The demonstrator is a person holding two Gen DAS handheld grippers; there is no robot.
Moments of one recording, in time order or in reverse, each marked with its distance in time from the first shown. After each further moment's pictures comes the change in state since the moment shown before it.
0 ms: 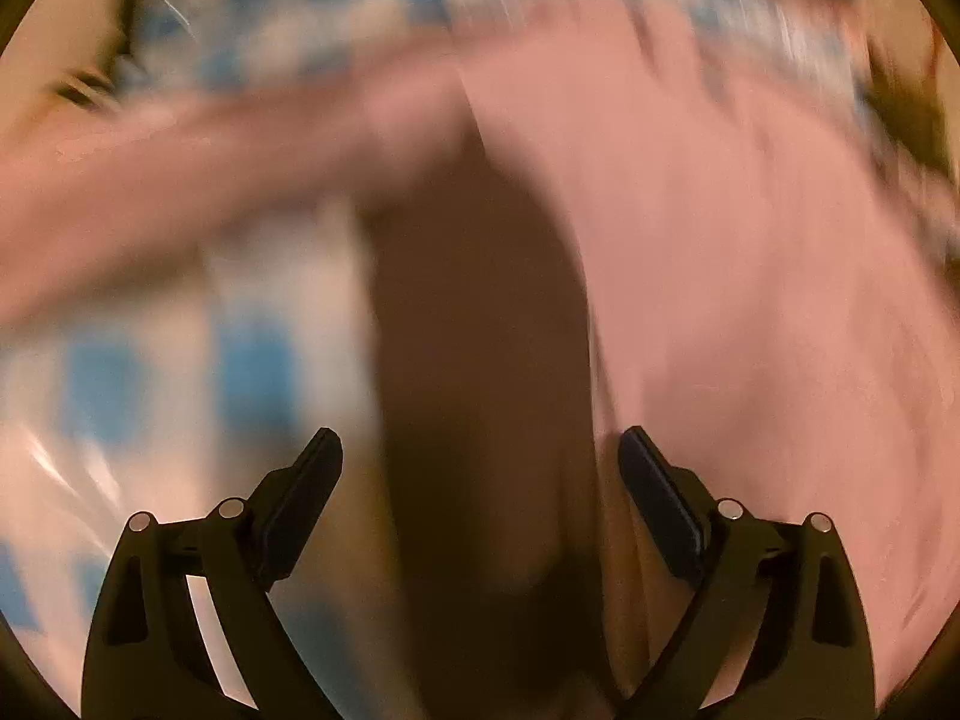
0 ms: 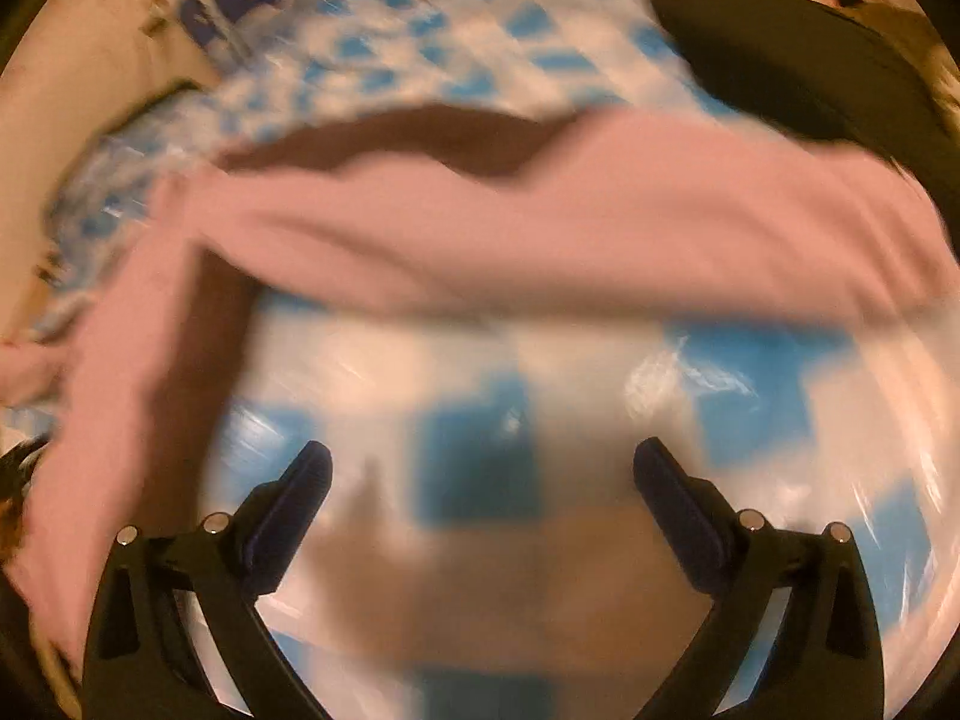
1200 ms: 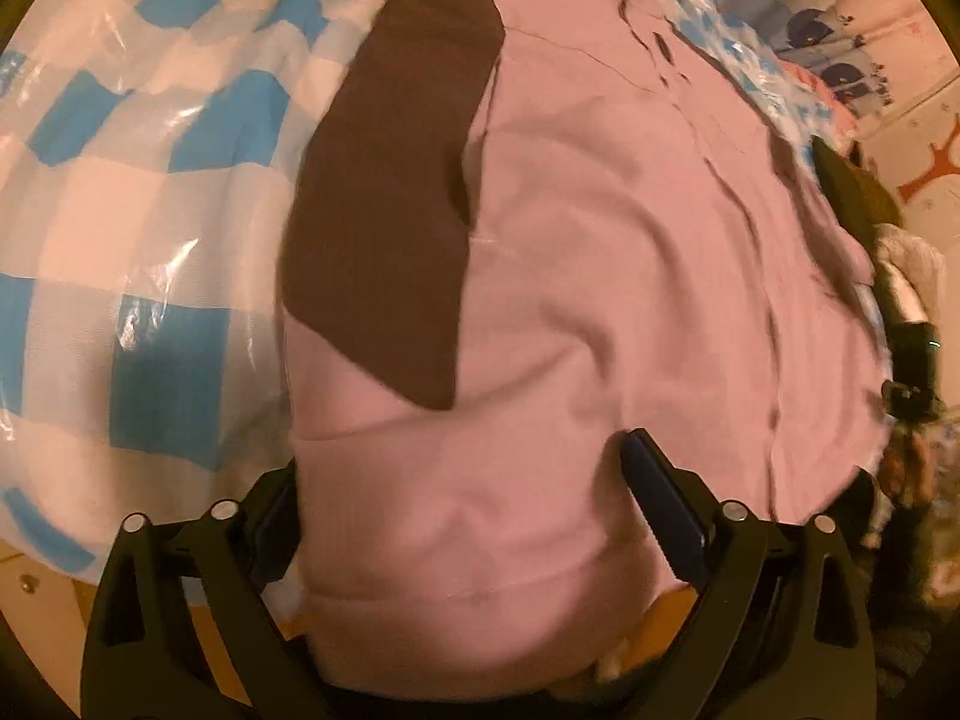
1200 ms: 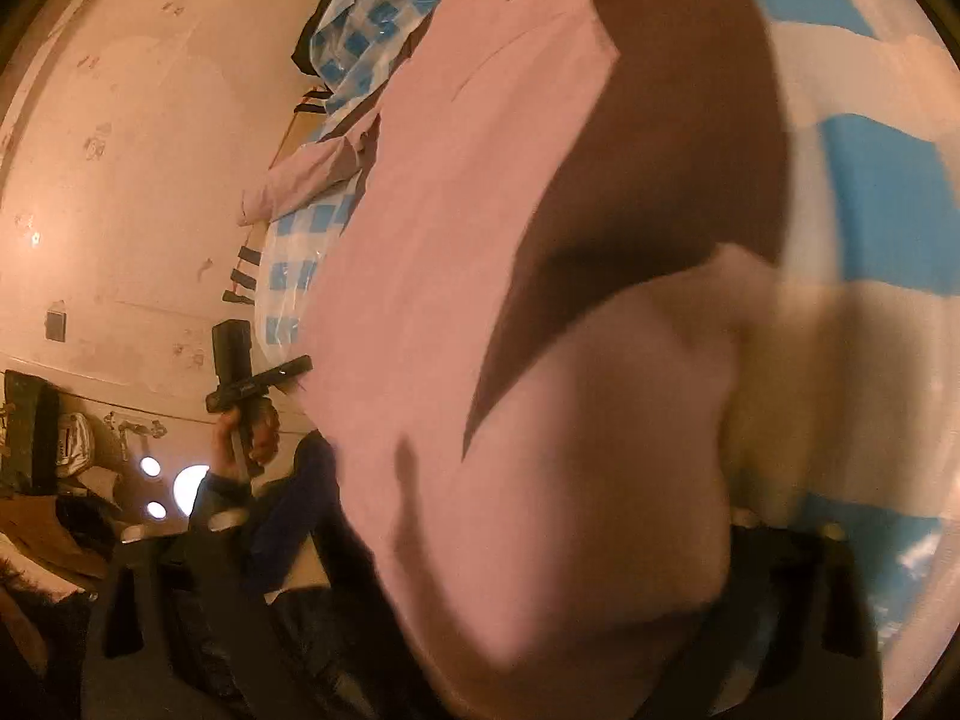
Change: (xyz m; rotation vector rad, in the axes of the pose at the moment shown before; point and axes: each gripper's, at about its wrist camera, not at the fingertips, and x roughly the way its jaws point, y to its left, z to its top) left arm -0.077 -0.030 -0.146 -0.364 0.043 -0.269; right arm -0.036 0.172 -0.162 -0.065 0.403 0.747
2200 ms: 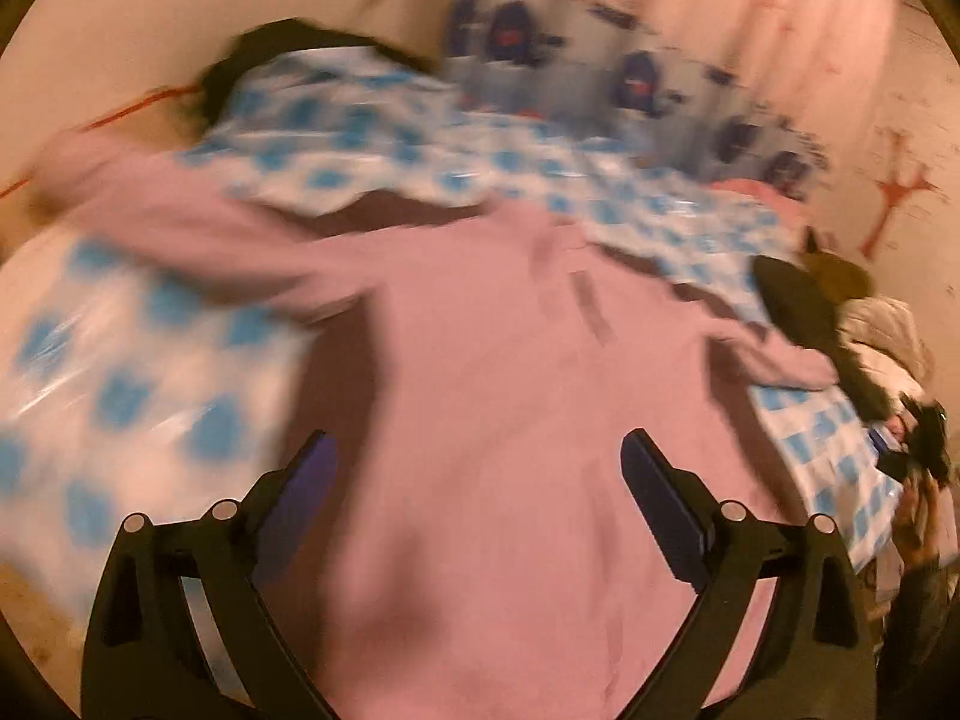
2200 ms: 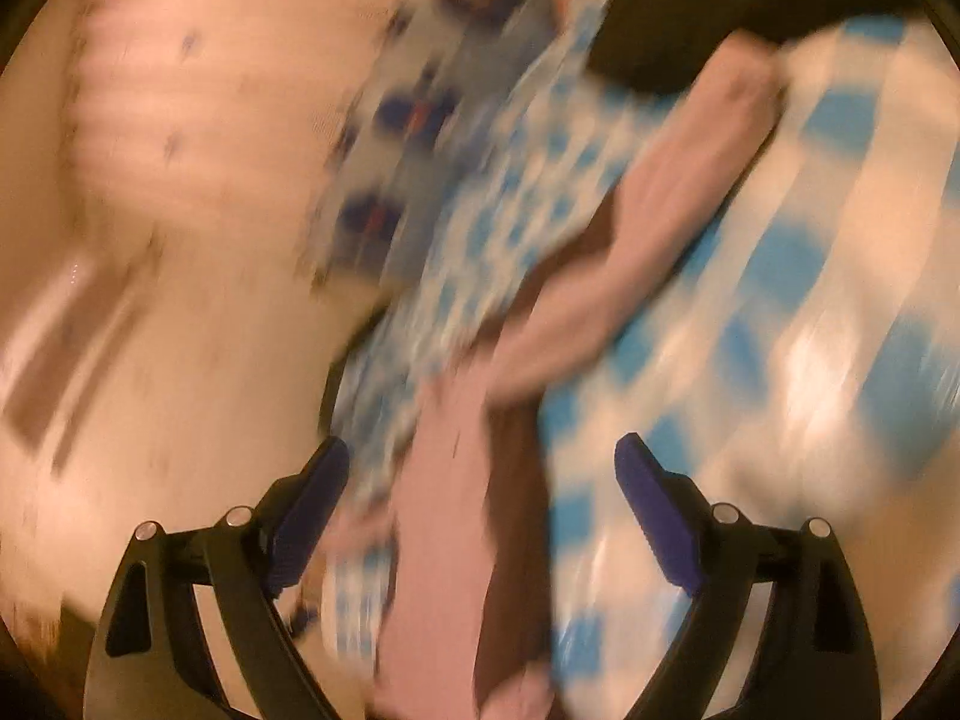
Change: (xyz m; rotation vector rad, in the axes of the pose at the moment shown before) left arm -0.100 -0.135 0.046 0.140 -0.449 -0.013; right arm -0.251 -0.094 -0.040 0.322 -0.898 0.061
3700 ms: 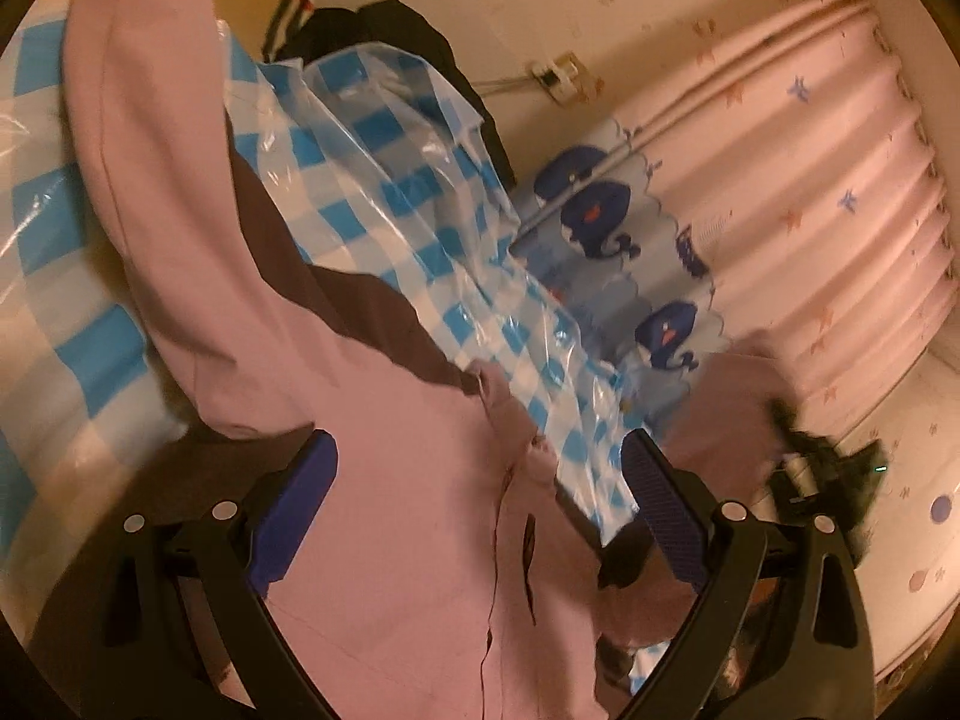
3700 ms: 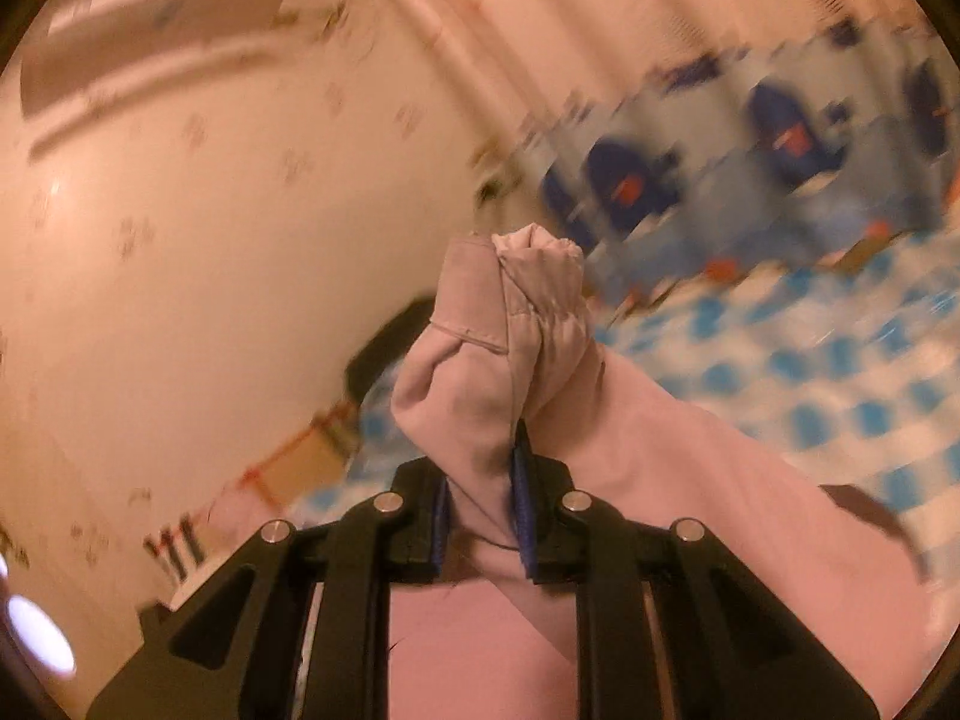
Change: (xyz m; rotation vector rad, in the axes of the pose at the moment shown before) left arm 0.112 0.117 0.058 -0.635 -0.367 -0.217; right arm 0.409 0.333 -0.083 -0.774 0.109 0.131
